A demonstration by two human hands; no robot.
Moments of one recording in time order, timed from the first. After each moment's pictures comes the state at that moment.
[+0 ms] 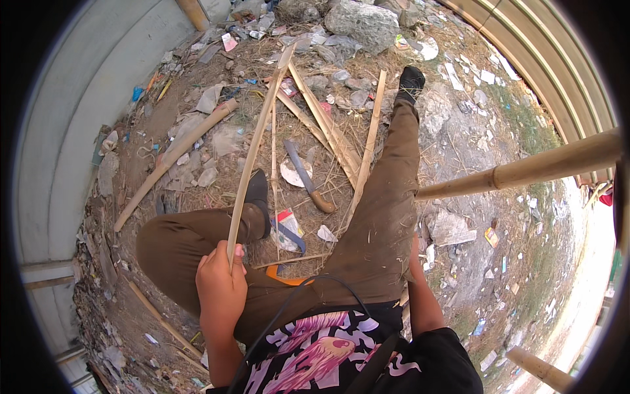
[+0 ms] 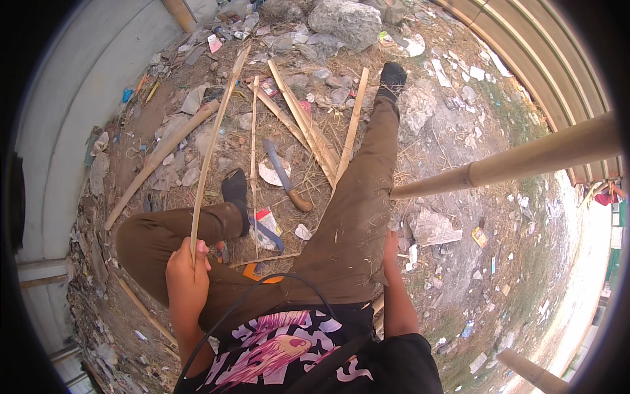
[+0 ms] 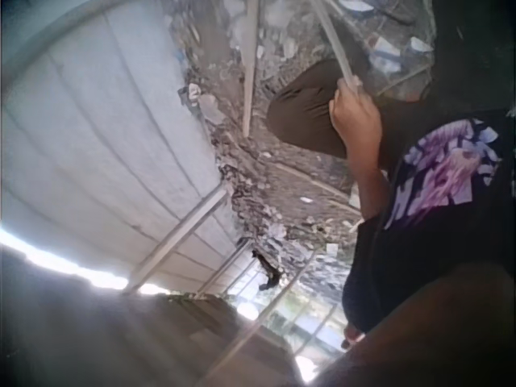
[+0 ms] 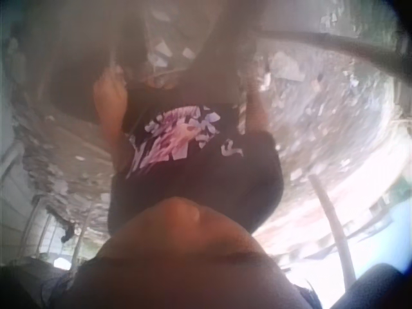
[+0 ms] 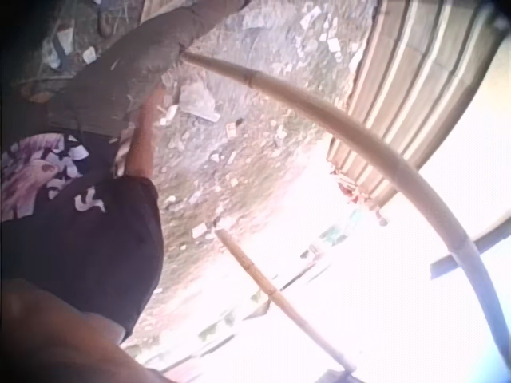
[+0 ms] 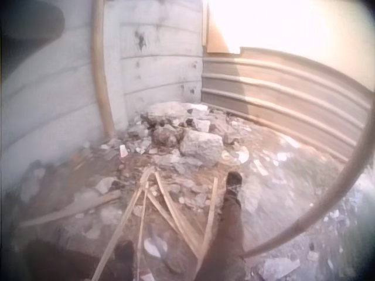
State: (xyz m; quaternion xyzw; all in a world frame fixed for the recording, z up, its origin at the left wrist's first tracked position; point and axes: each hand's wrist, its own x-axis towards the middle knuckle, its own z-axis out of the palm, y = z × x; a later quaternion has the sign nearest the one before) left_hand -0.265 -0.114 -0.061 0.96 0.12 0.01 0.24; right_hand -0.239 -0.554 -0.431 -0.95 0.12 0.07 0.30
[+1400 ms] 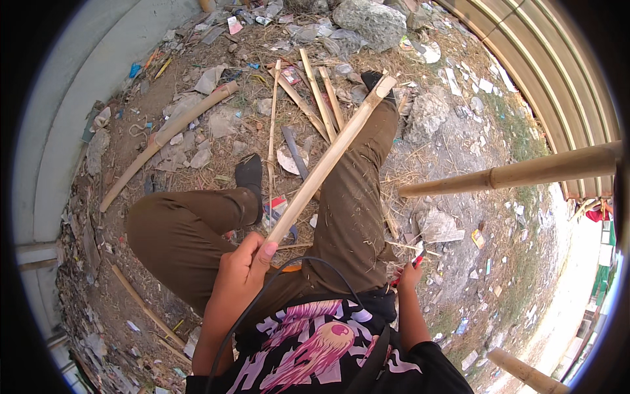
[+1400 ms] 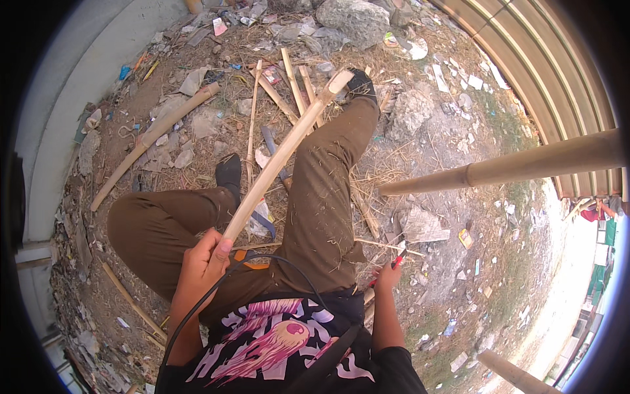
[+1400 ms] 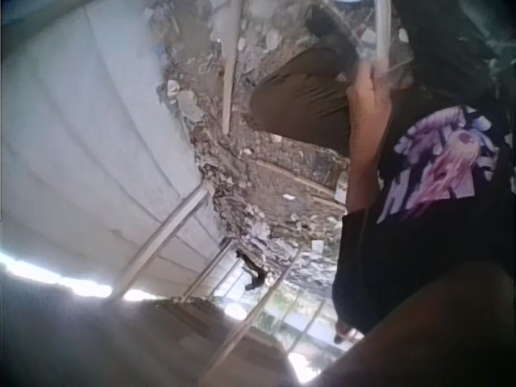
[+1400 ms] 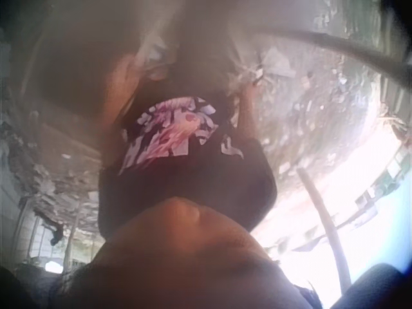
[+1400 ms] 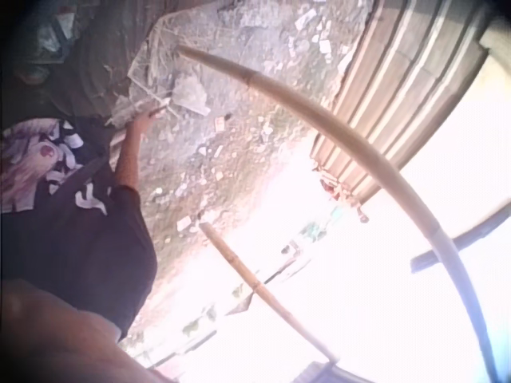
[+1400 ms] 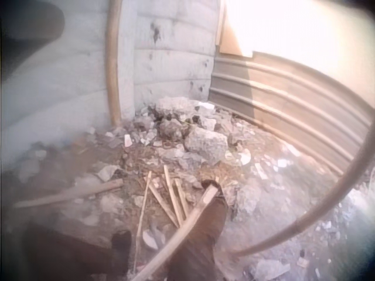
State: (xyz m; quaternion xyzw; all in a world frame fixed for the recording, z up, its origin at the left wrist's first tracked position) left_hand -0.279 -0.124 -0.068 0.83 0.15 -0.13 0.52; right_hand -0.330 -0.560 -0.406 -0.65 0.56 0.01 0.52
